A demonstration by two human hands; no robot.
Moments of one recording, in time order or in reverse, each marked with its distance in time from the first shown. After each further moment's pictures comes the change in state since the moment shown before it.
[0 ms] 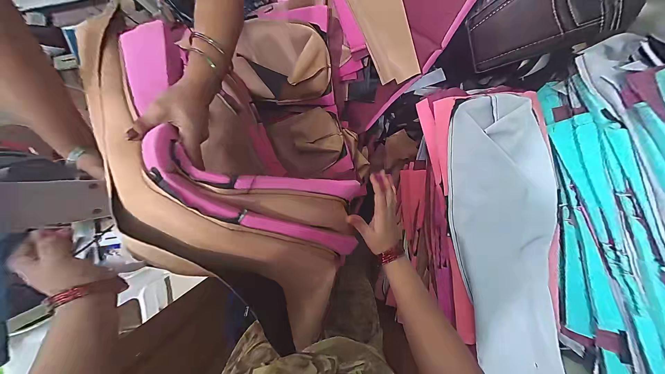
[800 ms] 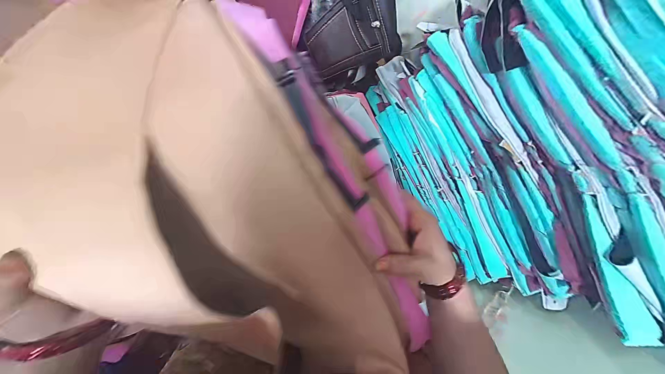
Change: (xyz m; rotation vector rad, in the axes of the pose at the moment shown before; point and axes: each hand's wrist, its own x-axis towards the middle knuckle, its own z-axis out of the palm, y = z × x) left_hand -0.215 0.109 0.172 -1.090 -1.137 -0.082; right_hand -0.056 -0.050 -0.290 0.318 -0.062 -0.014
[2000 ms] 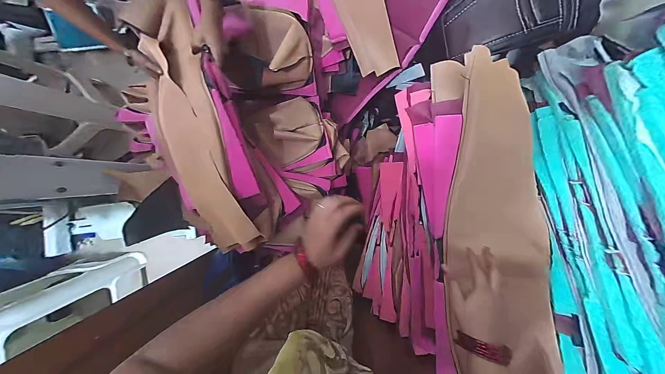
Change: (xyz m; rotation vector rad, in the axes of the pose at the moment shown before) left_hand -0.048 -0.103 0.076 1.346 -0.308 0.259; right_hand -0.106 0.141 0.039 -0.891 0.146 0.428
